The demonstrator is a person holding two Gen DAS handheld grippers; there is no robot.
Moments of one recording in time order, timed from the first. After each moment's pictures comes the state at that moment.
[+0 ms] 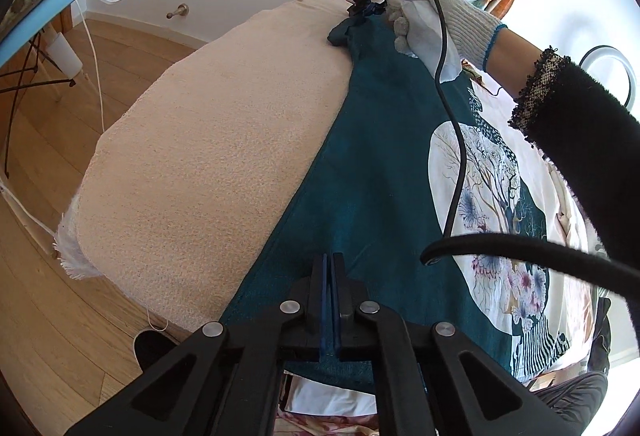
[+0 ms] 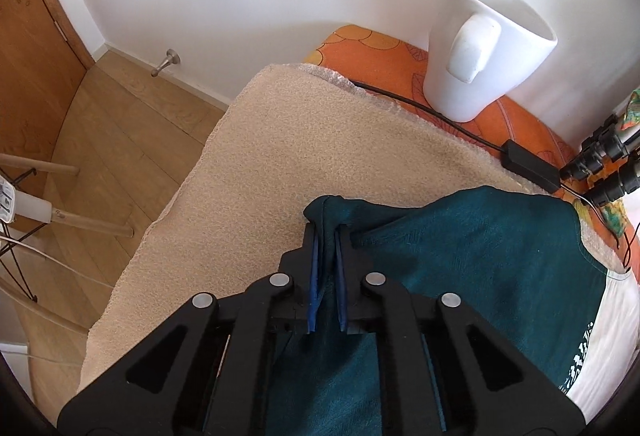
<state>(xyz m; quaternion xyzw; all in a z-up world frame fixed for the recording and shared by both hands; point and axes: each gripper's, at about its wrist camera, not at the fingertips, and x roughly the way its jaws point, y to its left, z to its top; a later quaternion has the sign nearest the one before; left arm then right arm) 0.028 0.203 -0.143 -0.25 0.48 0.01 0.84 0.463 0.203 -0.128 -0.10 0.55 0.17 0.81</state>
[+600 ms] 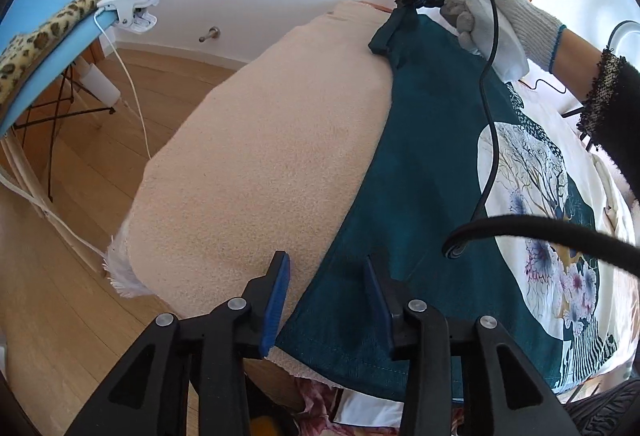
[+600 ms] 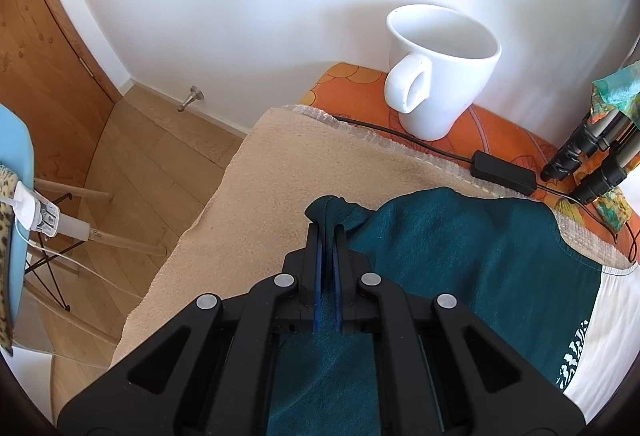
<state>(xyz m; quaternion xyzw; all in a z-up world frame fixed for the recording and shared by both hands) 0.033 0.208 -0.148 -0.18 0.49 0.08 0.85 0.457 0.158 -0.088 -0.04 0.52 0.21 0.83</state>
